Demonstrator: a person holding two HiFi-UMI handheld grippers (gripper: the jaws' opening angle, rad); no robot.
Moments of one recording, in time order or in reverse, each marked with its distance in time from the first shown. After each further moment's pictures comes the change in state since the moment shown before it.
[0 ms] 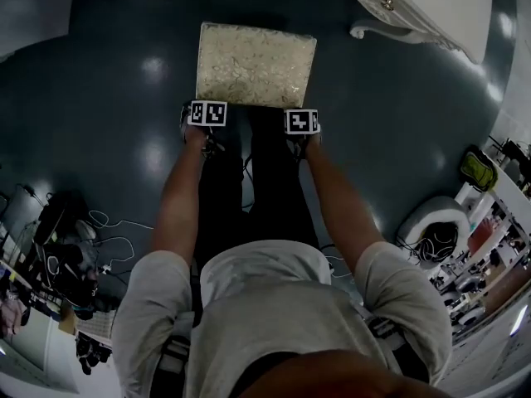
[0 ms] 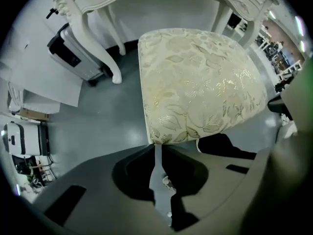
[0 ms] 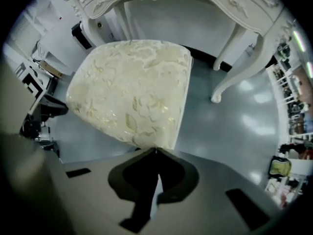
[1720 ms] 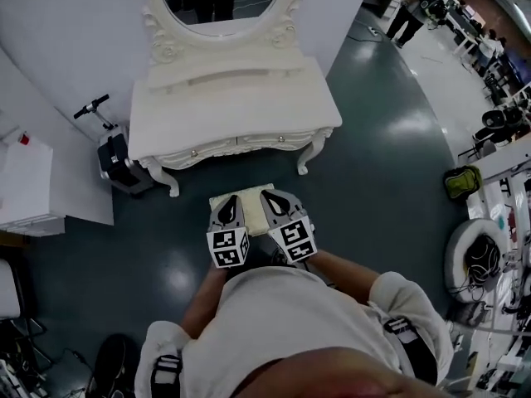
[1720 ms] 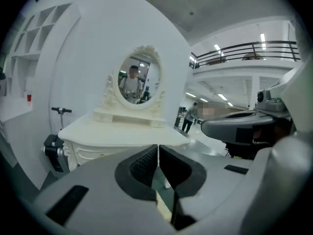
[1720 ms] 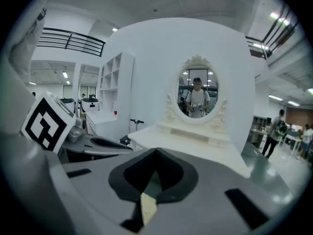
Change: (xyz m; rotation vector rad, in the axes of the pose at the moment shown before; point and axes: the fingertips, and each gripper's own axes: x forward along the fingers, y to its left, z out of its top) left arm -0.609 -0.158 0.073 0.067 -1.190 -0.421; right arm -0.619 0.086 0.013 -0.340 -1.194 -0.050
